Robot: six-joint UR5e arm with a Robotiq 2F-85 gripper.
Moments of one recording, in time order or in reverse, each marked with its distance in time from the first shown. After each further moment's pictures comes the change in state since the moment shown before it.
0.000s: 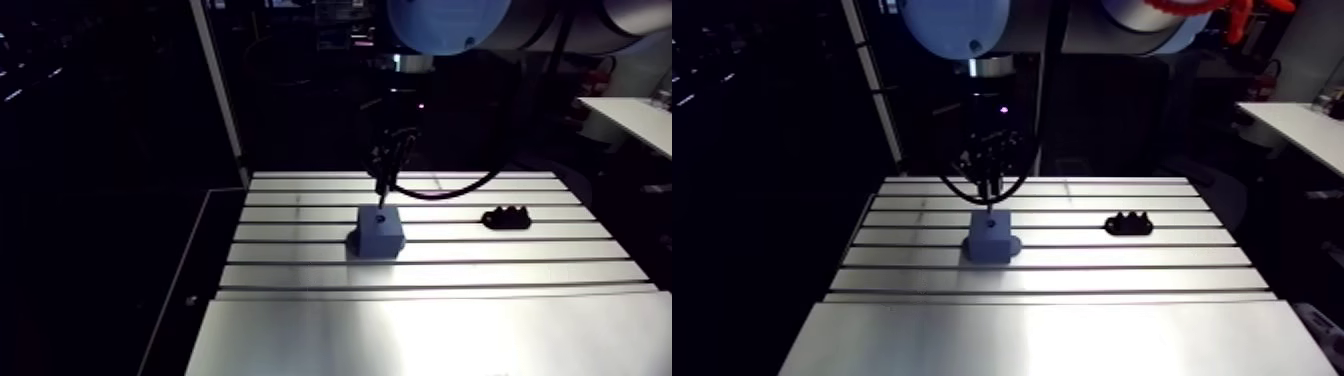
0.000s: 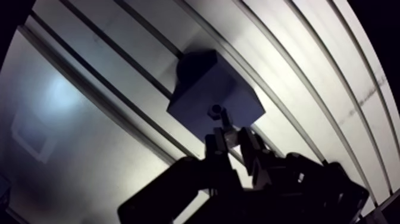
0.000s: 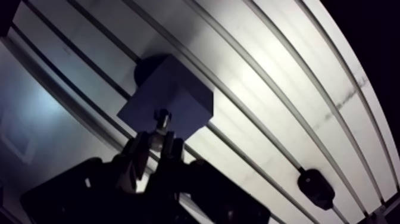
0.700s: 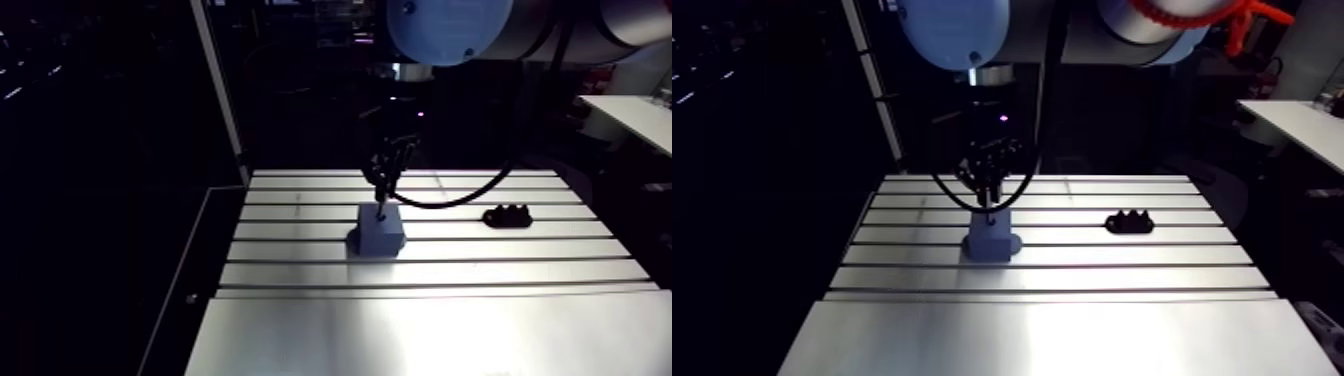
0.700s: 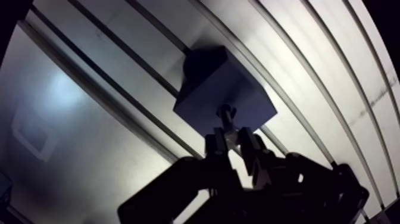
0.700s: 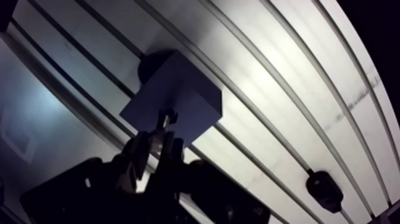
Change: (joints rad) arm 0.001 0.007 0.021 -0.004 0.003 -0.001
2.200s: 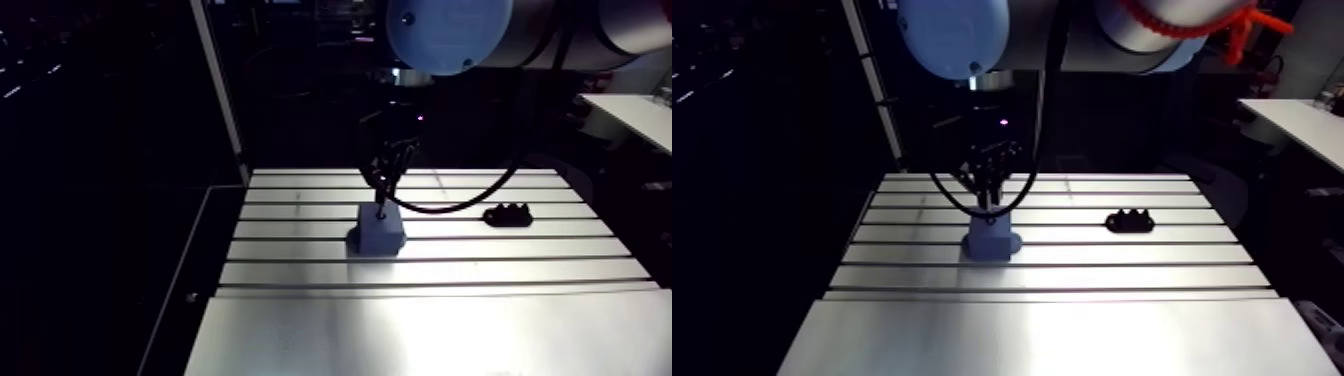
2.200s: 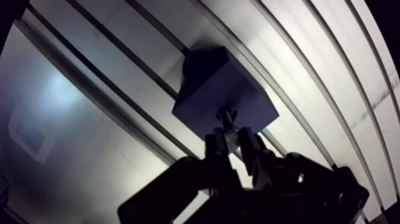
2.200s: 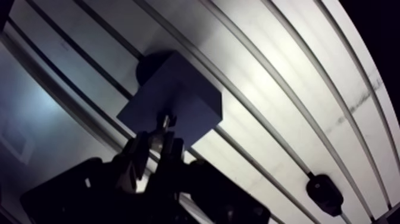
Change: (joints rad) arm 0.000 0.004 0.016 -0.025 -0.001 -0.007
